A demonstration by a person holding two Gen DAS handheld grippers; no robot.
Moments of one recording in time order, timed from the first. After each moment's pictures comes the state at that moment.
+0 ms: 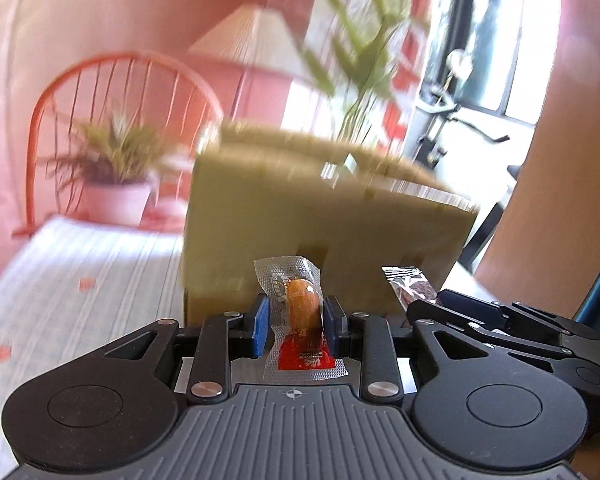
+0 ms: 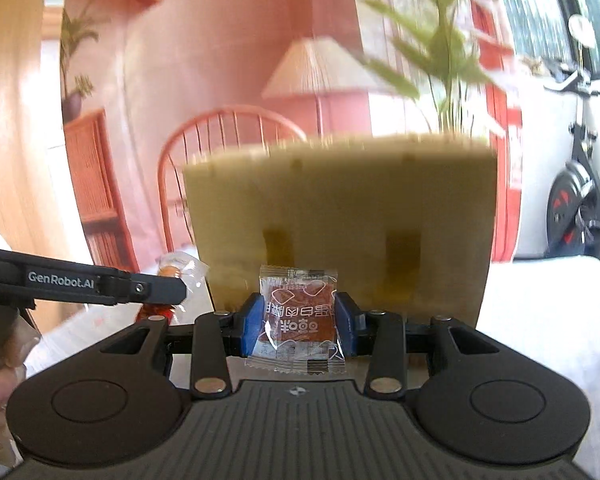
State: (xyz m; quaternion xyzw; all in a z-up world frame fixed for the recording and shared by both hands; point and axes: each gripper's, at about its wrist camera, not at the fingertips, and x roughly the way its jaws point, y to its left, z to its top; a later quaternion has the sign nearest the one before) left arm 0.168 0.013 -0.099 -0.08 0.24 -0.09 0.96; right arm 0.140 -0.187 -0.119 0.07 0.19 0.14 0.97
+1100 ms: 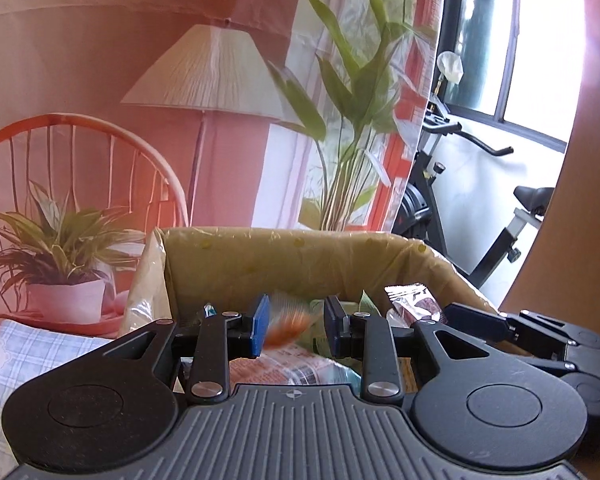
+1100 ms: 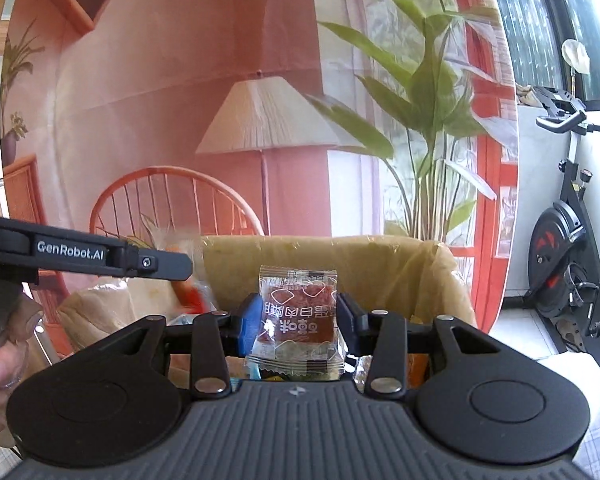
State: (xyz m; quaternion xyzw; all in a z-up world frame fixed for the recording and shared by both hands) left arm 0.328 0.003 -0.044 -0.05 0.25 -0.12 0.96; right arm 0.300 -0.235 -0.069 0.06 0.20 0.09 0.97
